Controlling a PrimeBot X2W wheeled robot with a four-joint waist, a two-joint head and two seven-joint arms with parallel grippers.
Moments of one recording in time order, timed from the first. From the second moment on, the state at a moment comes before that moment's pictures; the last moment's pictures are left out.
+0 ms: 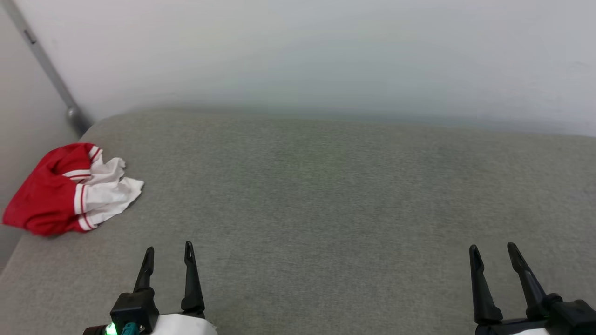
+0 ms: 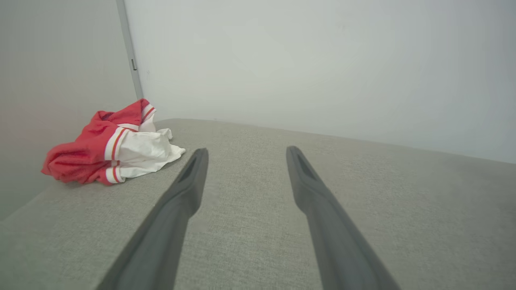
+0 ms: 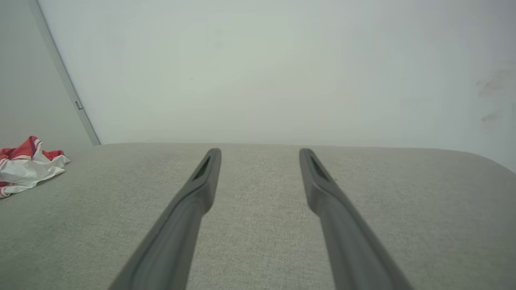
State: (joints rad) left arm 0.07 0.05 -0.07 0.09 -0.16 0.13 -0.26; right arm 0.17 -0.05 -0.01 -0.02 0.13 0.13 -0.26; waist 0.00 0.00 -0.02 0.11
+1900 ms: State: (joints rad) left arm -0.63 0.38 0.24 0.37 -0.26 0.02 -0.18; right arm 0.06 -0.05 -0.04 -0.10 0.01 0.13 -0.26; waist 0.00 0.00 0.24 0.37
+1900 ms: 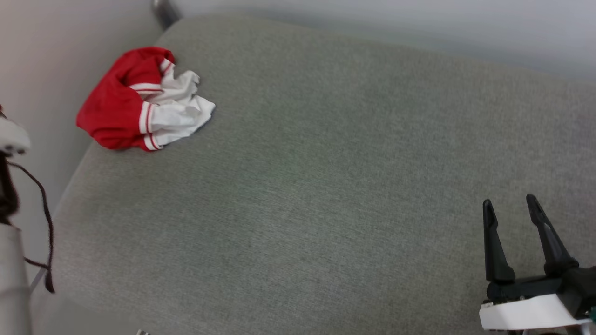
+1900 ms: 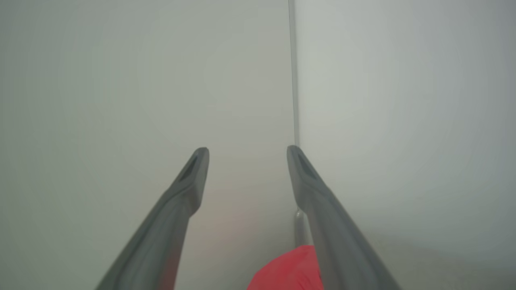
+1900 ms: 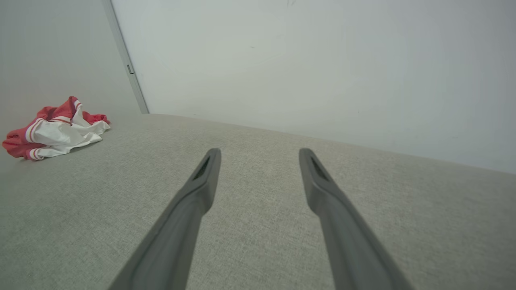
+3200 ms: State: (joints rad) left arm -0.90 0.80 -0.26 0.66 -0.86 -0.13 0.83; right arm -0.14 -0.05 -0.05 -0.29 -0.09 0.13 -0.26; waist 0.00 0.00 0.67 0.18
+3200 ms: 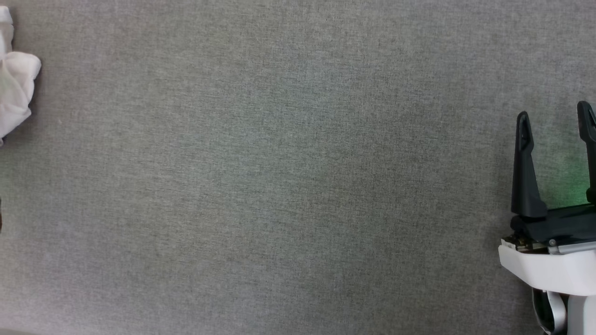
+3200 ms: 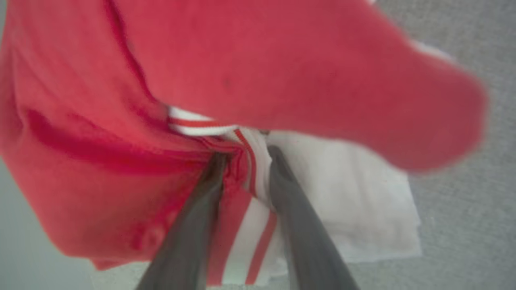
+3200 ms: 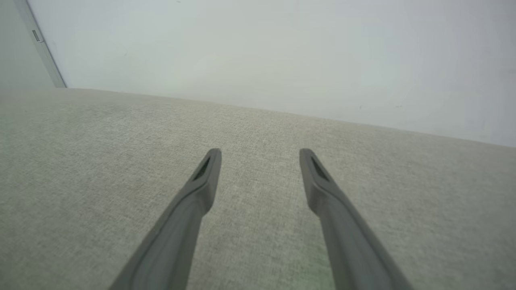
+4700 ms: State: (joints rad) left arm -1.35 0.77 -0.94 0.10 -0.94 -0.13 0.82; right arm 0.09 -0.05 0.04 -0.06 0.08 0.13 -0.26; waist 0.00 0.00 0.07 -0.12
